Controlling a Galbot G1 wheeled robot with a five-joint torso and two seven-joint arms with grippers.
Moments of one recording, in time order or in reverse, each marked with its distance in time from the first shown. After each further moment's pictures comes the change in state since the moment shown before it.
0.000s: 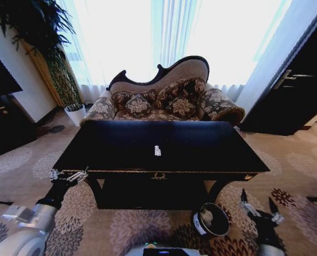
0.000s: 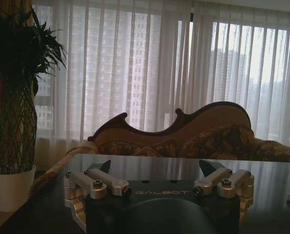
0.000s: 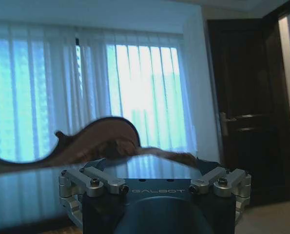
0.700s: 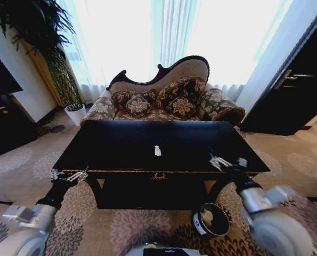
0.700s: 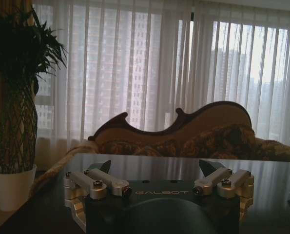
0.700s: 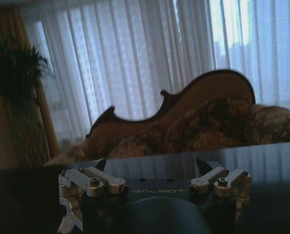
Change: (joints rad) left arm 0.000 0.000 0.000 0.000 0.000 0.000 0.000; right arm 0.342 -0.470 -0.085 0.299 0.369 -0.706 0.159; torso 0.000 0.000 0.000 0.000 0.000
